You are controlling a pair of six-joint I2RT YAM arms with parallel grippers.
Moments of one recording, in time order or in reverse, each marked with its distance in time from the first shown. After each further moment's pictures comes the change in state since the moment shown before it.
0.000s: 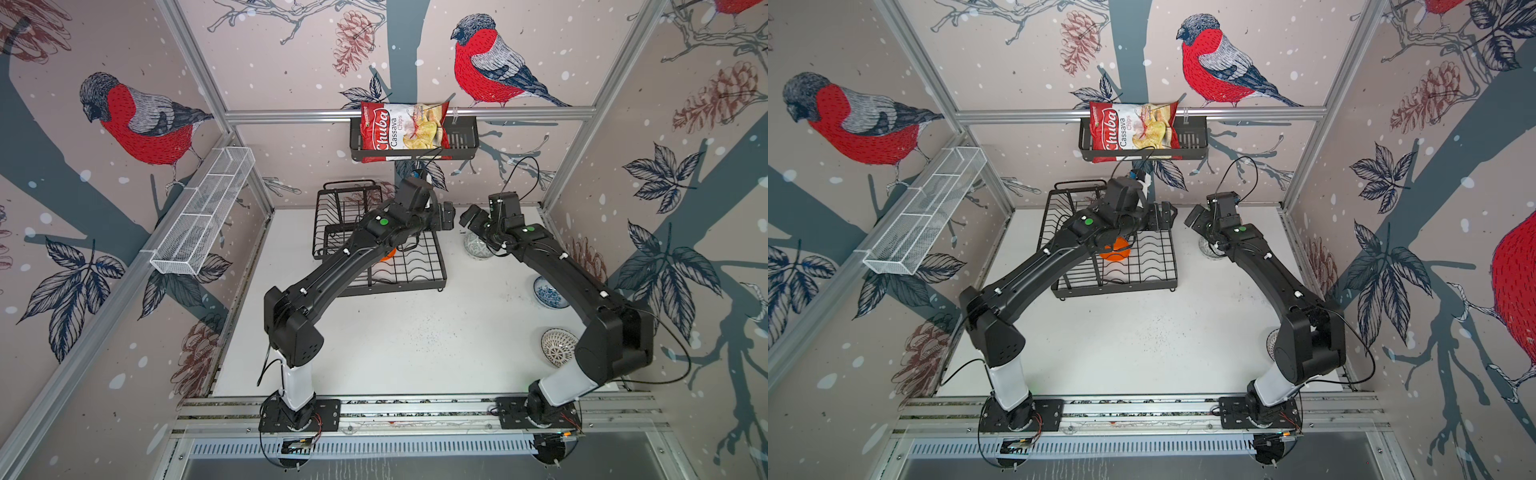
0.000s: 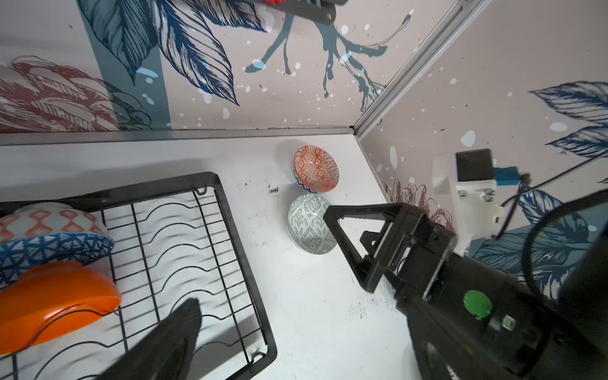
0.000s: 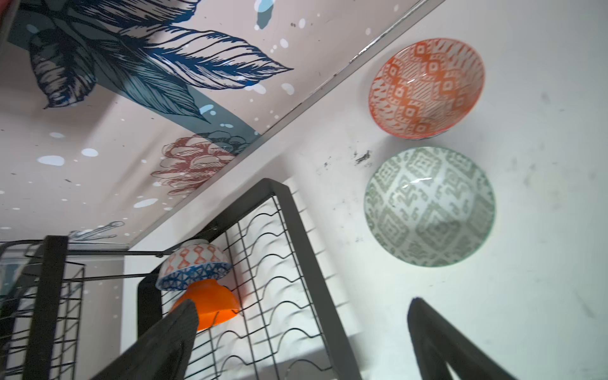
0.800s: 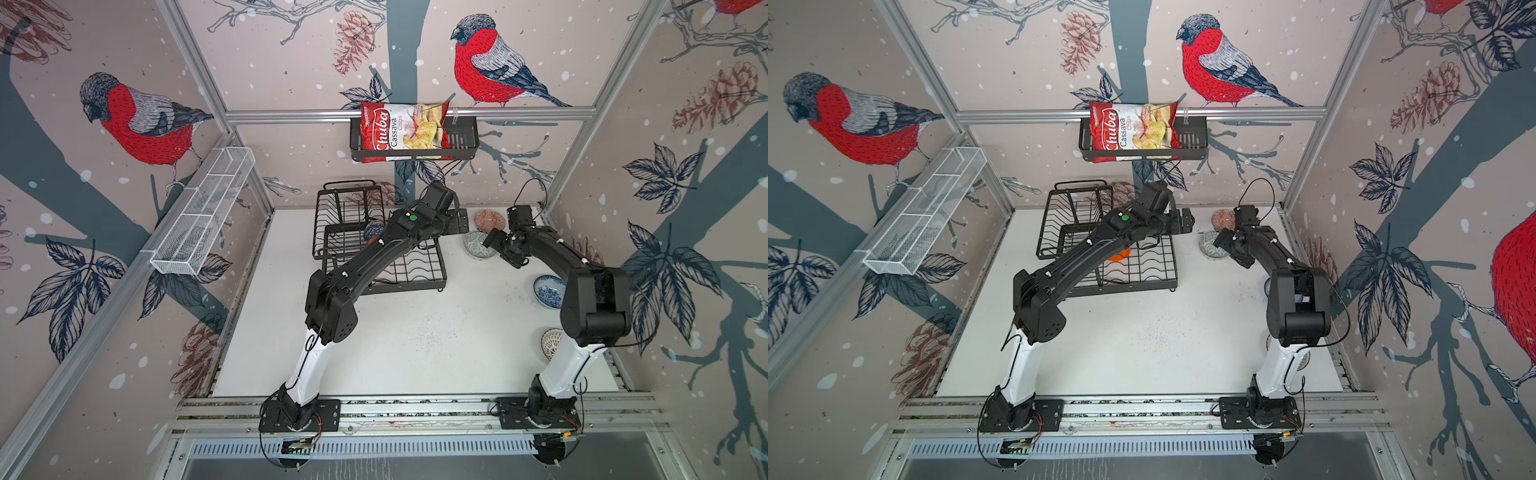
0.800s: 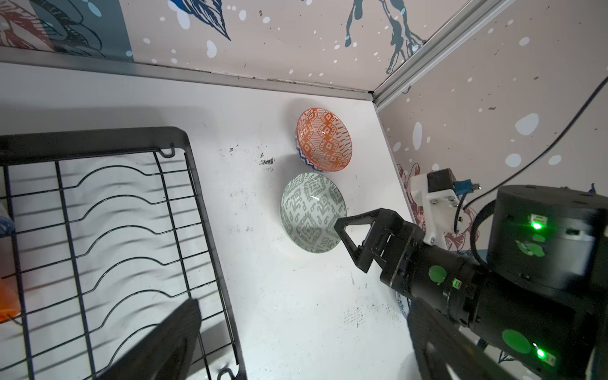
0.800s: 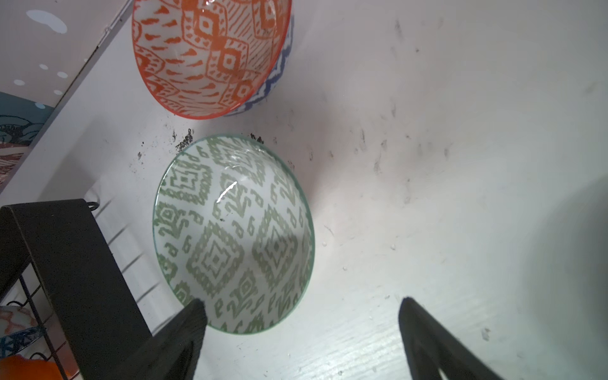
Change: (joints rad) left arm -0.014 0.269 0.229 -0.098 0.048 -0.116; right arm -0.239 0.295 0.015 -0.086 -0.124 -0.119
